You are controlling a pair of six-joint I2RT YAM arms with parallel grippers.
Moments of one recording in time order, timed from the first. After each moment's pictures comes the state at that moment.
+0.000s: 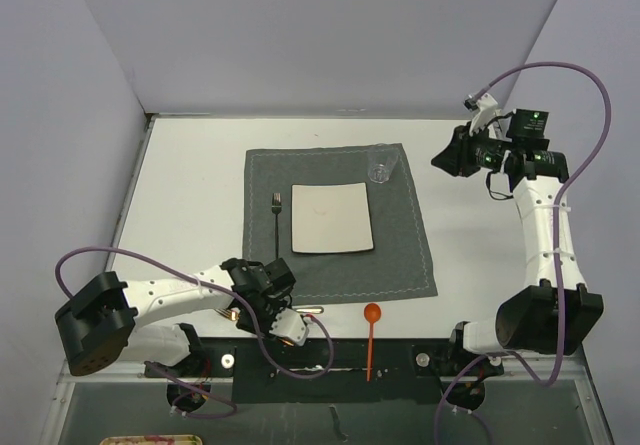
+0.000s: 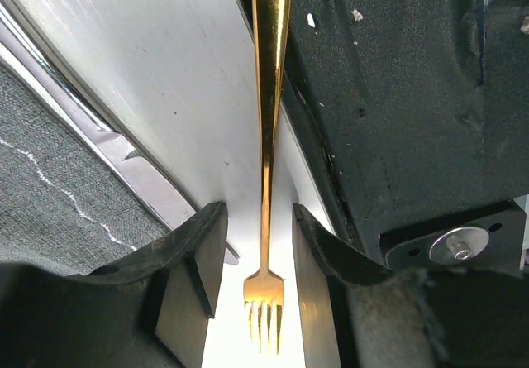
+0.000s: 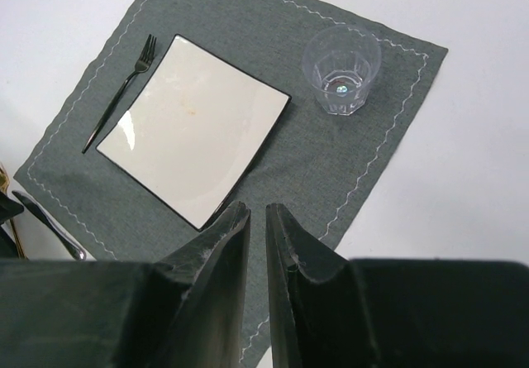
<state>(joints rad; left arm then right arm) -1.04 1.28 0.63 -0.84 0.21 0.90 -0.15 1.37 1.43 -0.76 -0.79 -0.28</state>
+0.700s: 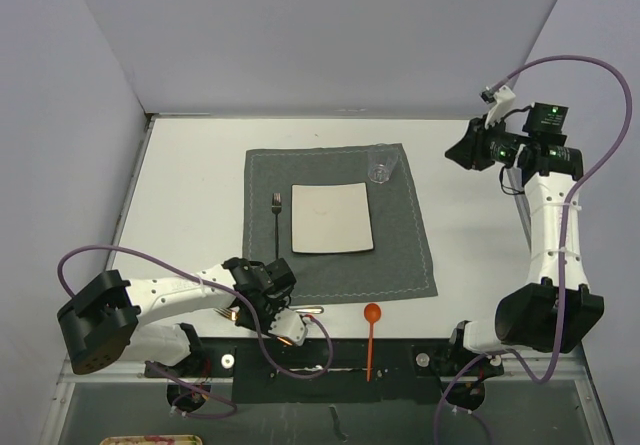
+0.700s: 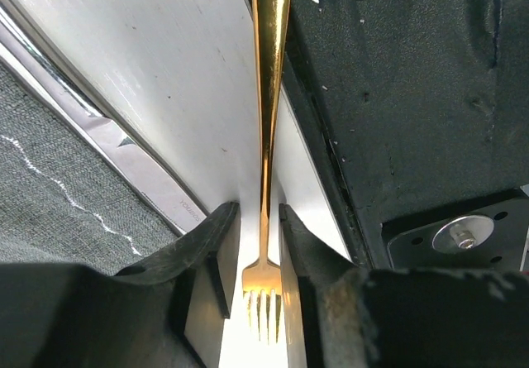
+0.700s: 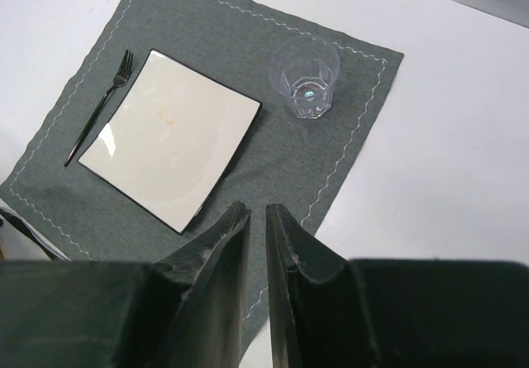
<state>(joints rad) -1.04 1.29 0.64 -0.86 0.17 0.90 -0.22 1.40 1.51 -0.80 -0.79 -0.30</state>
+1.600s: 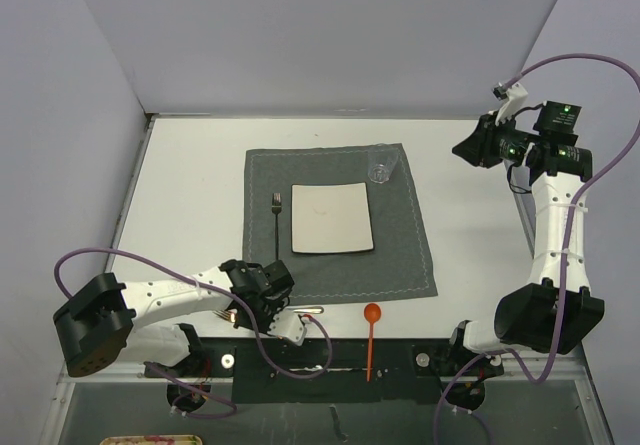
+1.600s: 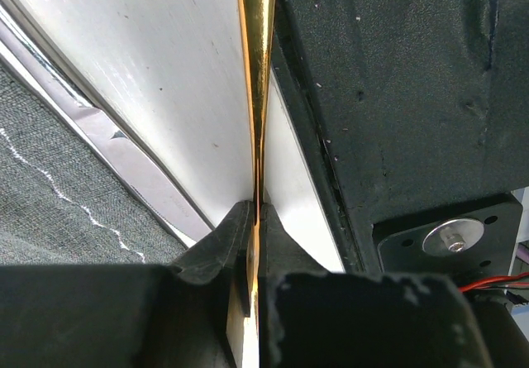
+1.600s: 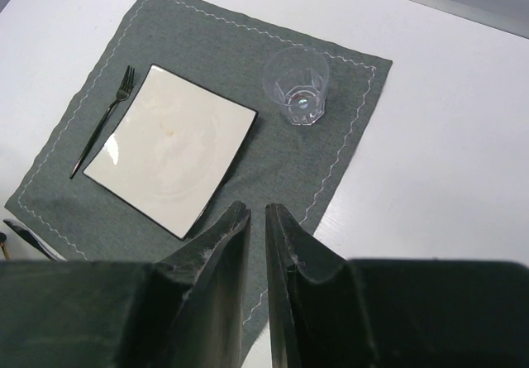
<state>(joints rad) -1.04 1.27 0.62 -0.86 0.17 0.86 -0.27 1.40 1.54 -0.81 -0.83 -0.28</state>
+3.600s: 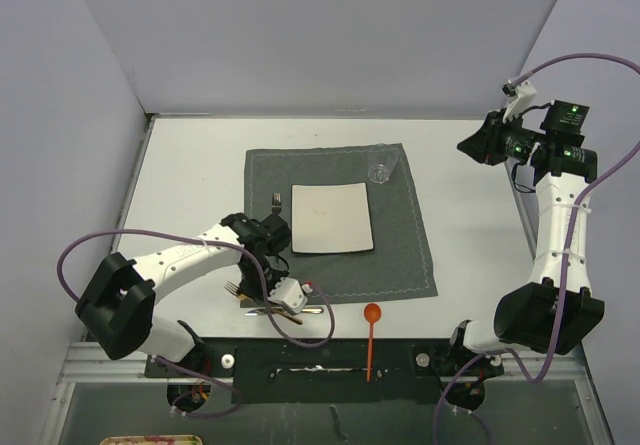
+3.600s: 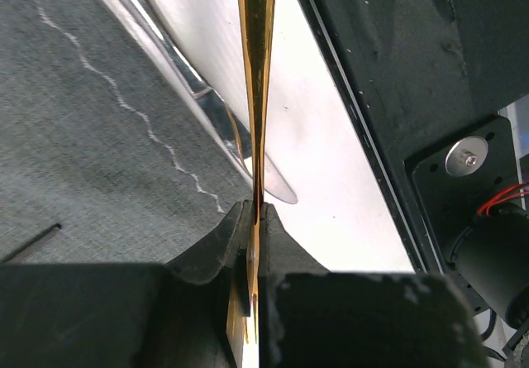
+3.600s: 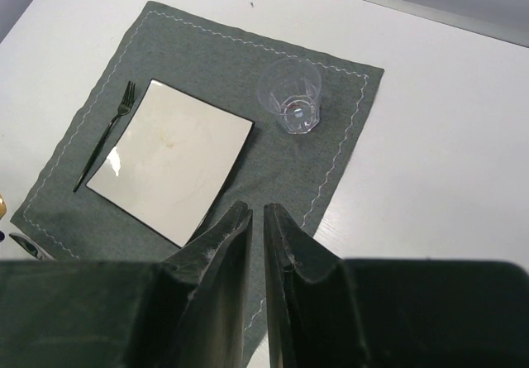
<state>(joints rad) -0.78 1.43 0.95 -1.15 0.39 1.27 -0.30 1.41 1.55 -0.78 -0.85 -0.24</state>
